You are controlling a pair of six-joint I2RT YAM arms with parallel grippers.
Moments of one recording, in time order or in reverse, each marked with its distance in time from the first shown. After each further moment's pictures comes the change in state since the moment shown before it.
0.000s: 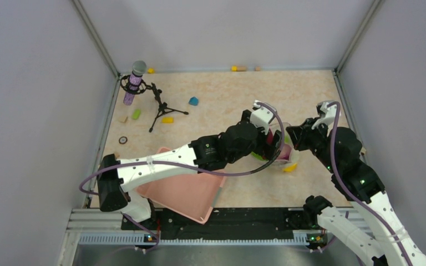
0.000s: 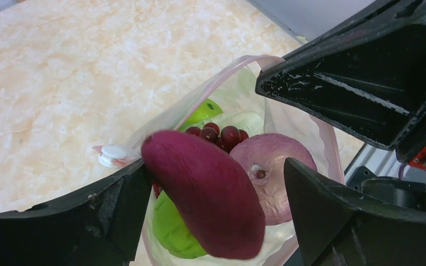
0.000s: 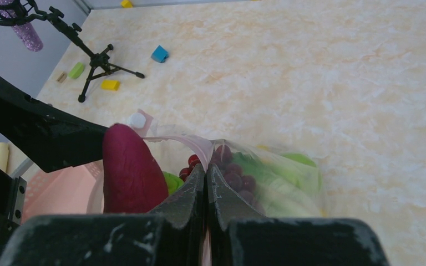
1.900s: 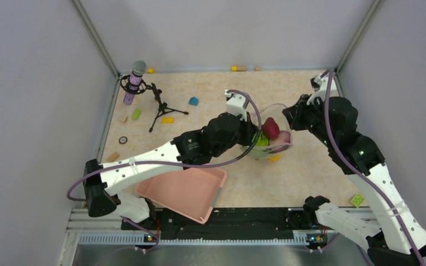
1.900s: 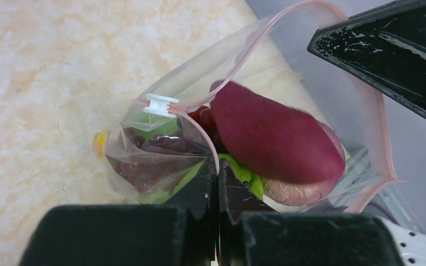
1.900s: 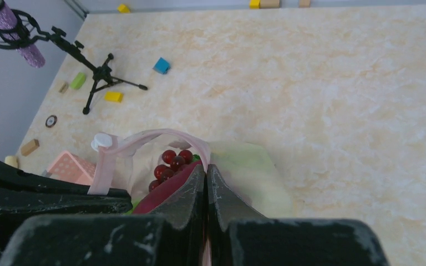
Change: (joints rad) left arm 0.084 -0.119 -0.076 -0.066 0.000 -0.272; right arm -0.005 0.259 0.286 -0.104 -0.007 0.011
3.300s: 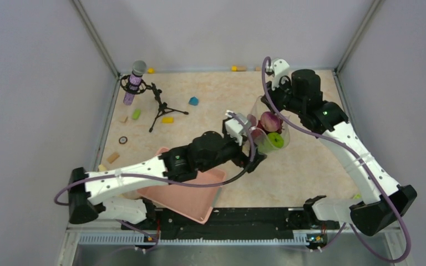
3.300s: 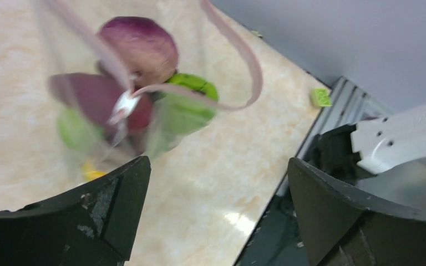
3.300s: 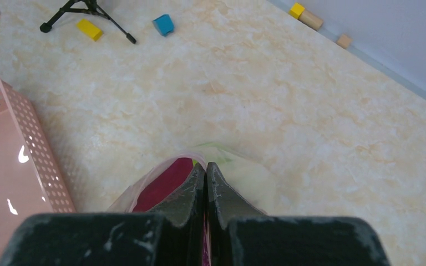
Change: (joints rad) left arm -0.067 -0.109 -0.193 0.195 0.185 0.196; right arm -0.019 0.388 0.183 0.081 -0.230 -0.449
